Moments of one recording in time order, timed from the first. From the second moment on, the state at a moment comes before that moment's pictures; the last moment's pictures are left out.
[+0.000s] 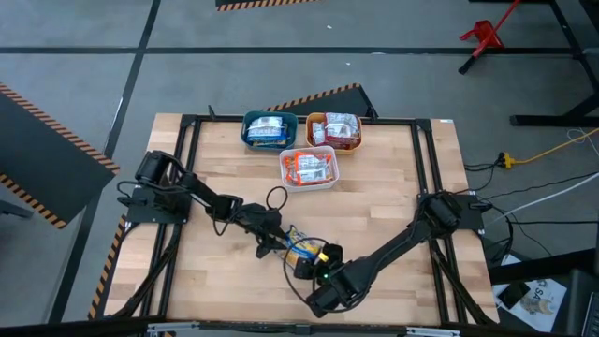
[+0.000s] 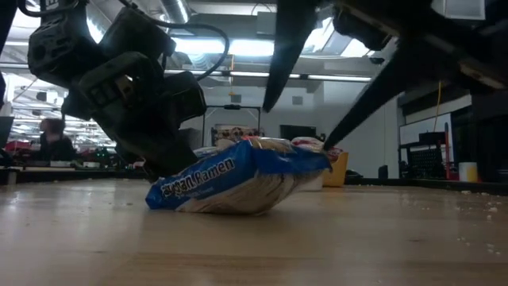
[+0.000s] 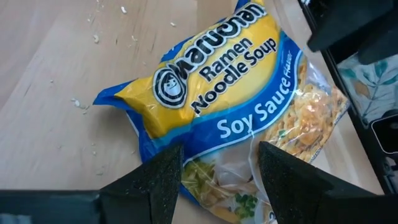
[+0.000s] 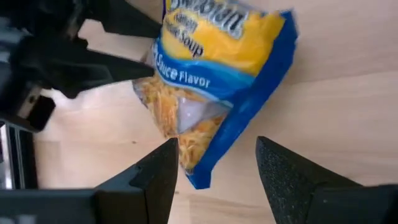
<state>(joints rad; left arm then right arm) -0.20 1.83 0.51 0.73 0.14 -0.54 0.61 2.17 1.71 -0.80 0.54 2.30</state>
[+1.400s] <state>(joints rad) -0.21 1.83 0.48 0.72 0.12 -0.60 0.58 2.20 1.66 -0.71 0.56 2.31</state>
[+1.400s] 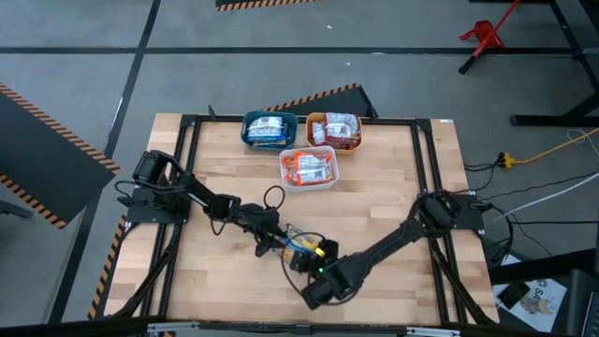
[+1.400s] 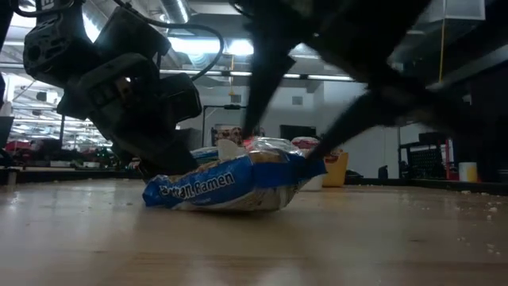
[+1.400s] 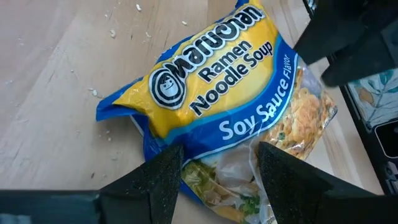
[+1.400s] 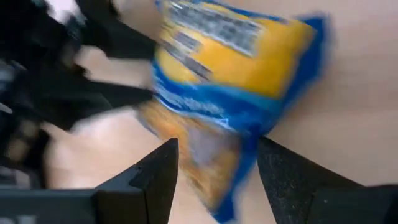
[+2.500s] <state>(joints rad) -0.19 1.83 0.48 0.72 0.12 -0.70 0.63 2.16 1.47 -0.38 0.70 2.35</state>
